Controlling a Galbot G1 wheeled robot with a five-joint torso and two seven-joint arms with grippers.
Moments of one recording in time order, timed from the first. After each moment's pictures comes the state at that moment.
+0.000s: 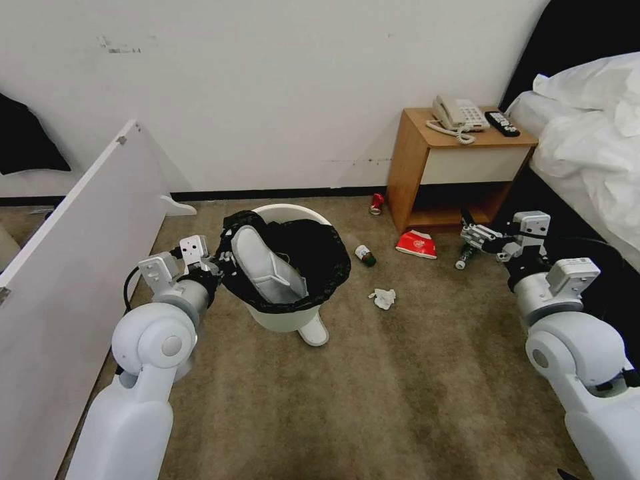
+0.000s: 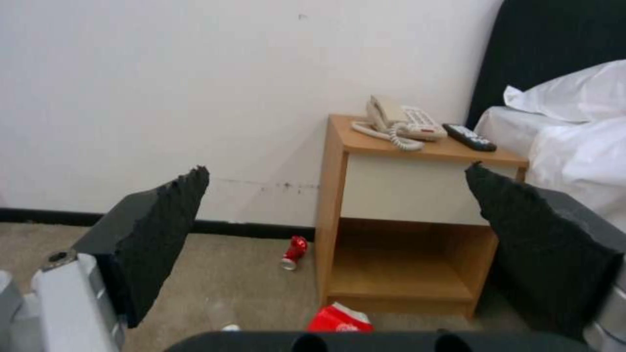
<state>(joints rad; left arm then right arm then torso) 1.03 -1.27 -0.47 -2.15 -0.90 0.74 -0.53 -1.18 0.93 0.57 2.11 0.55 -0.25 0.25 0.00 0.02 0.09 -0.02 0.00</state>
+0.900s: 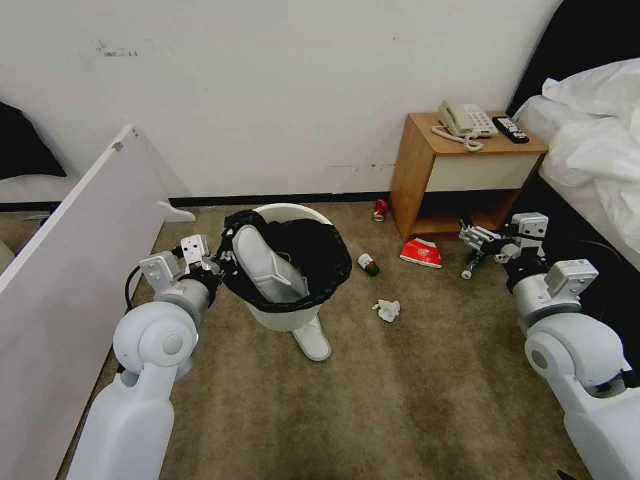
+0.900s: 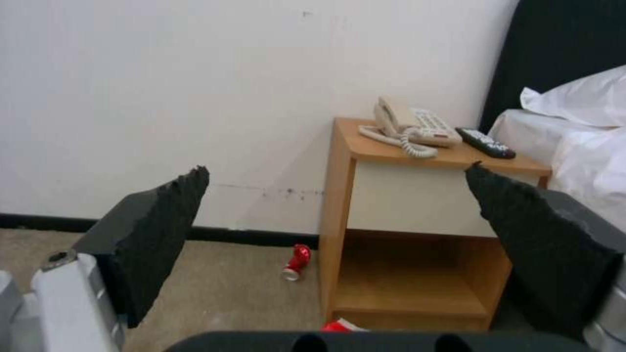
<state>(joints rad) 1.03 -1.27 -0.46 -2.15 -0.90 0.74 -0.53 -1.19 0.93 0.57 2.11 0.55 -0.24 0.24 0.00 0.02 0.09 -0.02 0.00</state>
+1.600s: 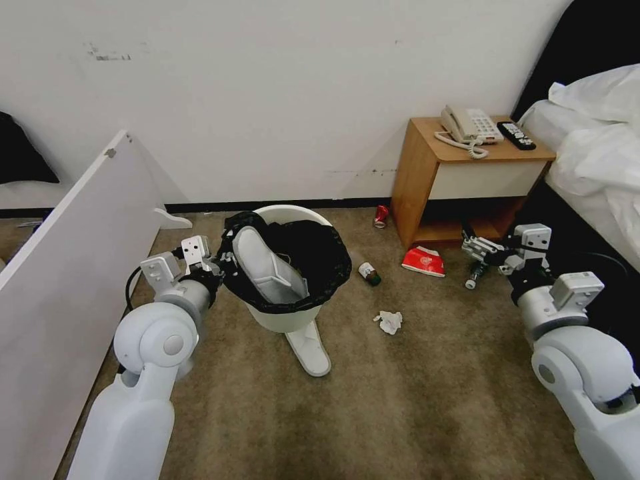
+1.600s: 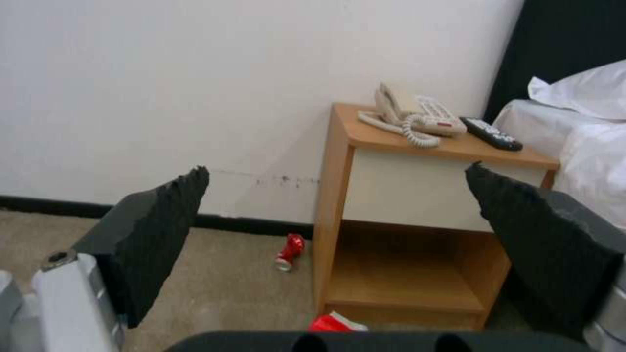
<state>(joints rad) 1.03 -1.27 -0.46 -2.14 -0.90 0.74 -0.53 -1.29 0.91 0.62 2.15 0.54 -0.23 0.23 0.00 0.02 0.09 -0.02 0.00</state>
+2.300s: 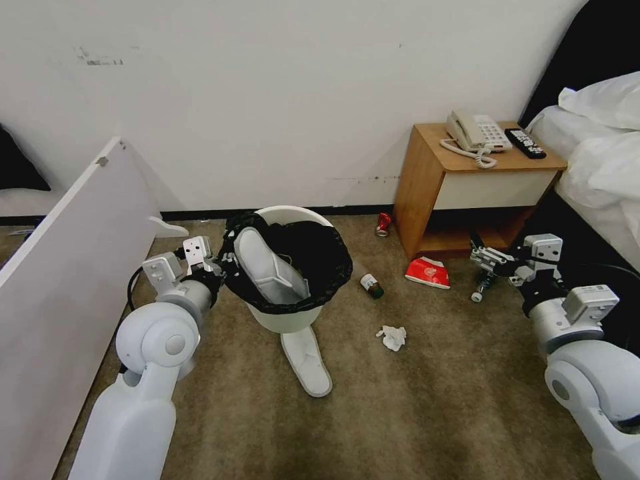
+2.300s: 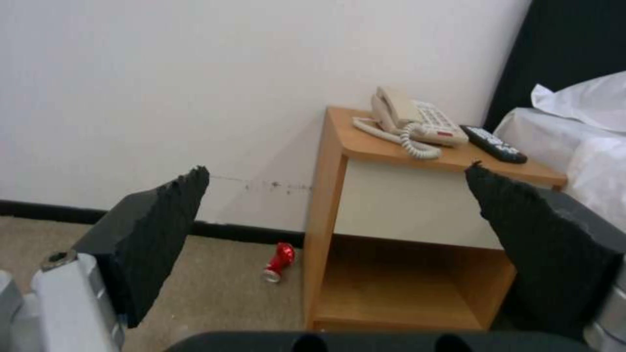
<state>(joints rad) 1.03 -1.27 -0.46 -2.14 -0.89 0.74 -0.53 -1.36 0.90 0.67 2.18 0.53 -0.22 0.22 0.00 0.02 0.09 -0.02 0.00</state>
